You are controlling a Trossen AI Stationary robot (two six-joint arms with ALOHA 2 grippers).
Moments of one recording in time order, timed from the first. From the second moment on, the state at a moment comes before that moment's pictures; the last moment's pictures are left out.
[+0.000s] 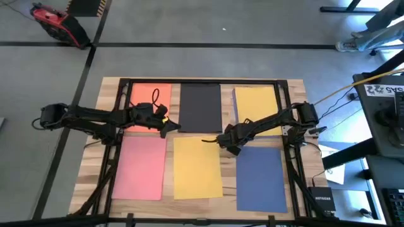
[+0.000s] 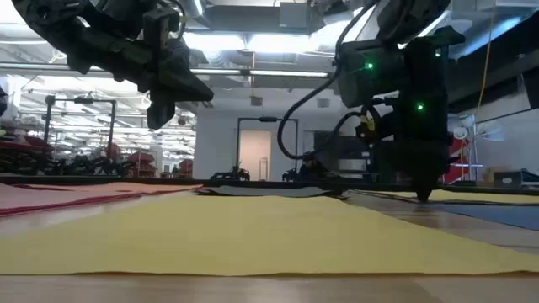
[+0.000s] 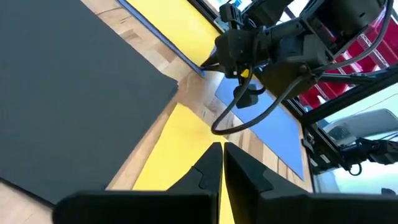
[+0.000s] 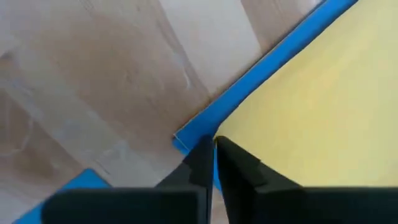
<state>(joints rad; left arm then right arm) 0.19 1.08 0.40 0.32 0.18 -0.67 0.11 1.83 1.04 -0.98 0.30 0.73</state>
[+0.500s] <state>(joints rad) 0.19 1.08 0.40 0.32 0.18 -0.68 0.13 1.82 1.19 -0.99 0.22 0.65</state>
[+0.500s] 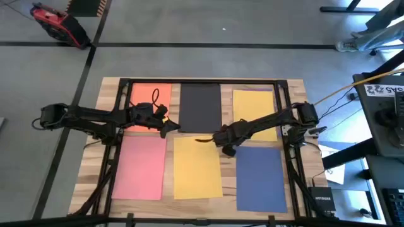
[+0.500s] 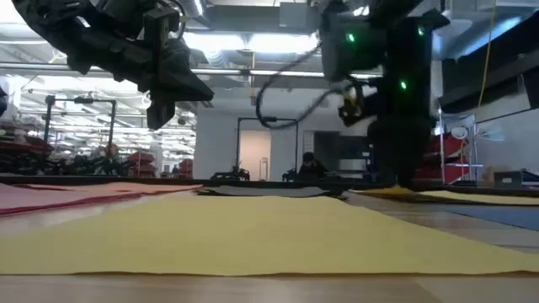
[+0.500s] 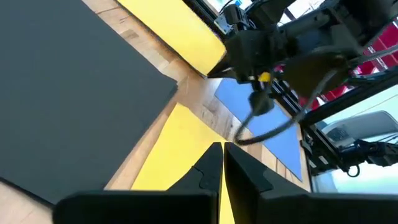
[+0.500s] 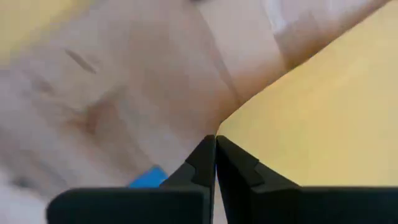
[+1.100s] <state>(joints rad) 0.27 1.00 0.40 0.66 0.23 -0.94 0.27 1.82 1.40 -0.50 -0.02 0.63</state>
